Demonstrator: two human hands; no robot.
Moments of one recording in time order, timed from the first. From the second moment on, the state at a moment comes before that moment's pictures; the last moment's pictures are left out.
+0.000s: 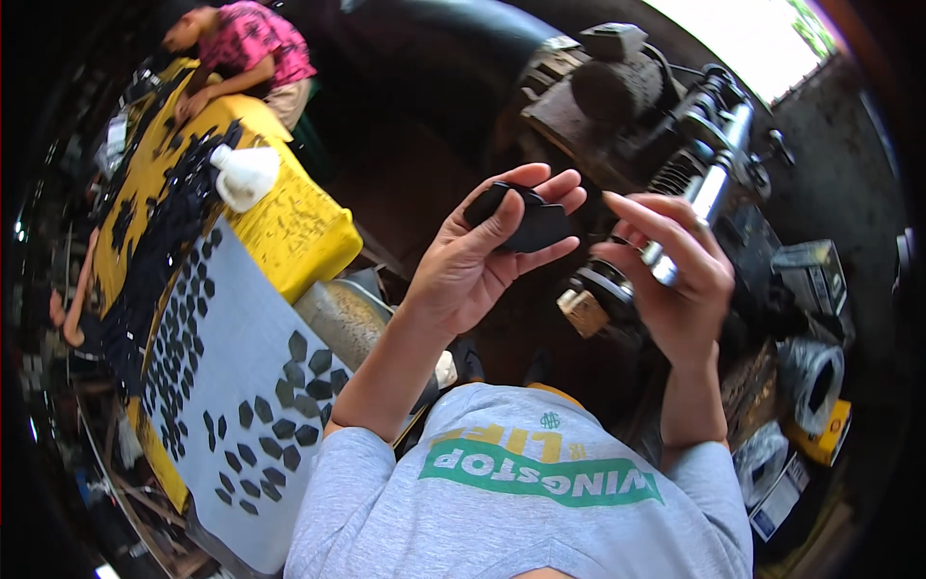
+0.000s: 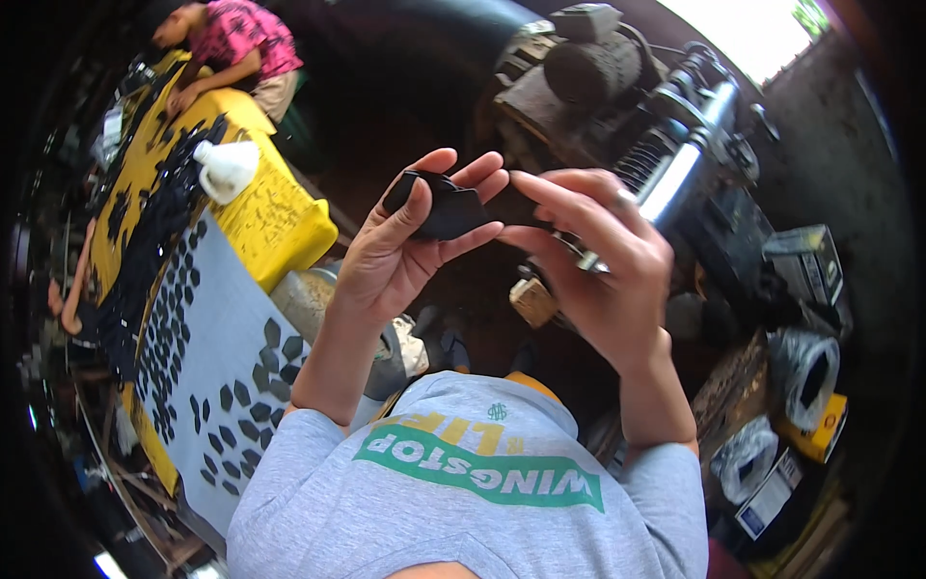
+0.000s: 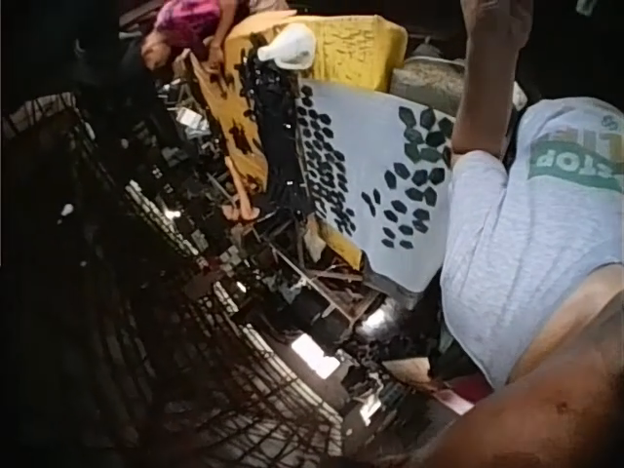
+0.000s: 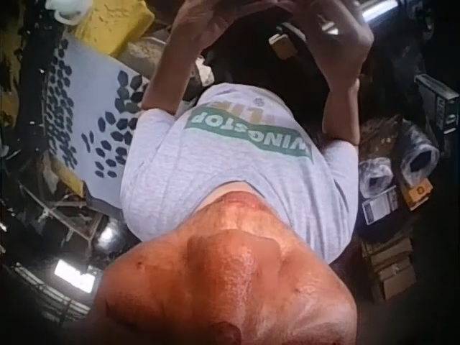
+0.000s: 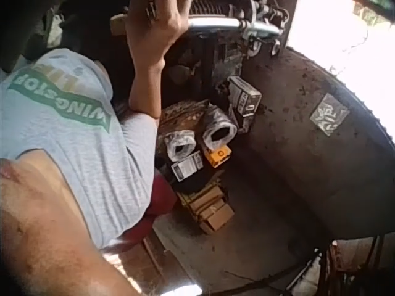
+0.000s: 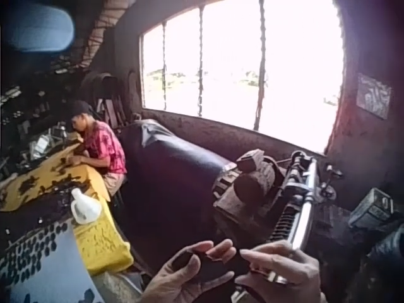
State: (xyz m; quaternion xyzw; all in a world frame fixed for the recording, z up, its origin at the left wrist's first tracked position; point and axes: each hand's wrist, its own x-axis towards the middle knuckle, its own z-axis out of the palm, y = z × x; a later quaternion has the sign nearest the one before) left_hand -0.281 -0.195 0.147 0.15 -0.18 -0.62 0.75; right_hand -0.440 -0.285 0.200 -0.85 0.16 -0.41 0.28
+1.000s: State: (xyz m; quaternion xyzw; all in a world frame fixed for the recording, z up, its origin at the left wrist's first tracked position) left_hand -0.307 -0.301 0.100 0.41 -0.31 -0.56 0.65; right_hand -0.575 -0.349 0.115 -0.46 0.43 -0.40 0.67
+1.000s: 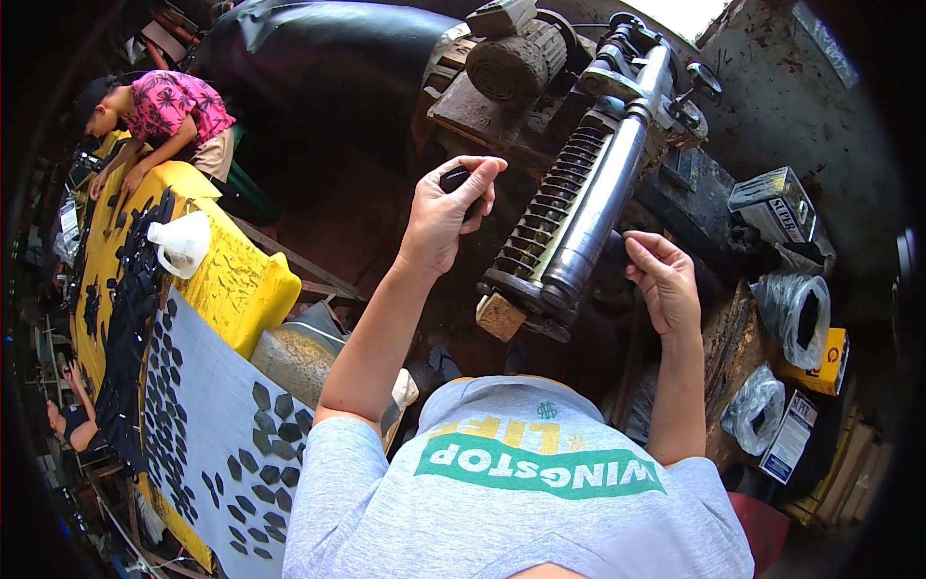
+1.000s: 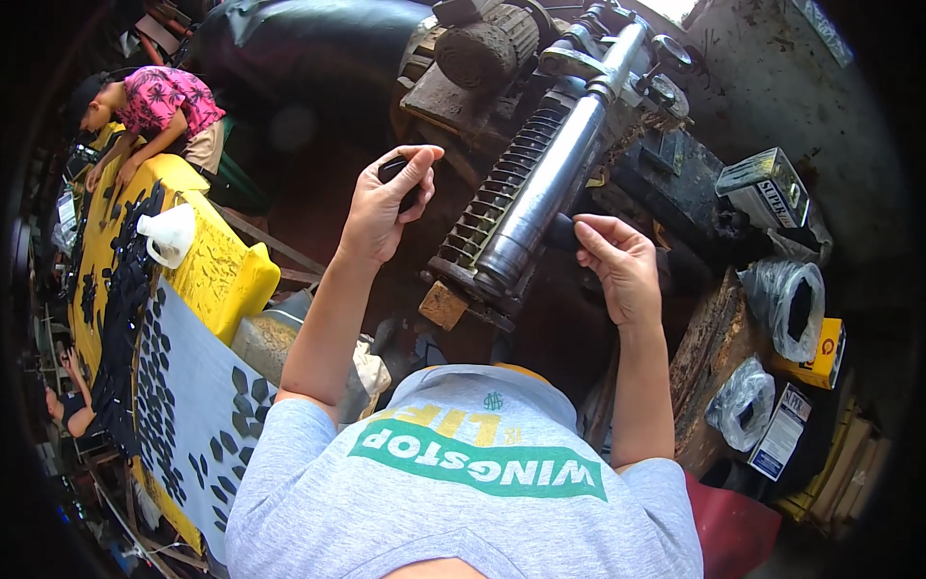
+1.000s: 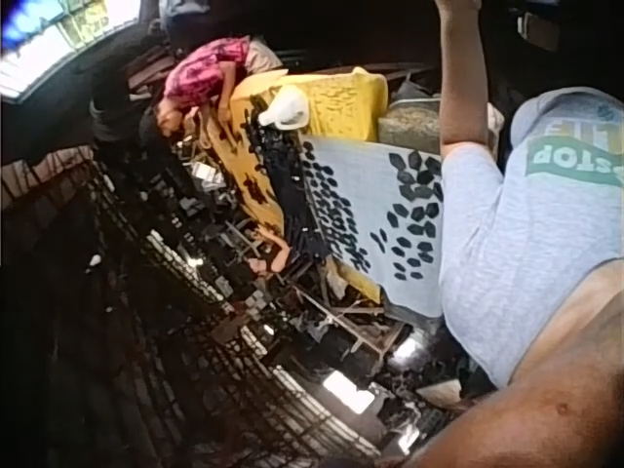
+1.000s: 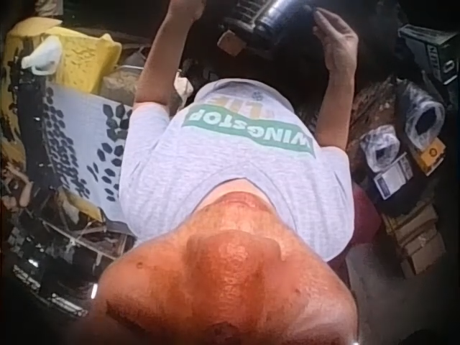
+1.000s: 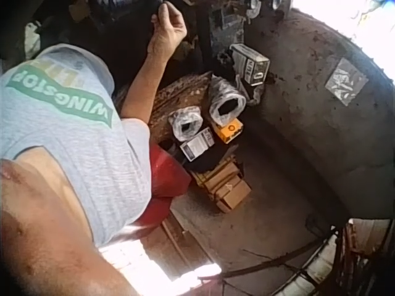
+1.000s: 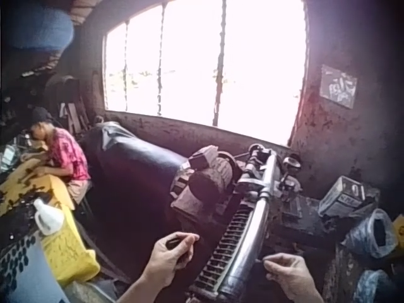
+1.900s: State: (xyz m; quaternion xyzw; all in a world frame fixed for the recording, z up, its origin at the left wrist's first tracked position) left_hand -0.292 -0.327 0.087 0.44 -0.51 -0.51 0.54; right_hand -0.586 -0.333 0.112 -0.55 0.50 -0.50 0.43
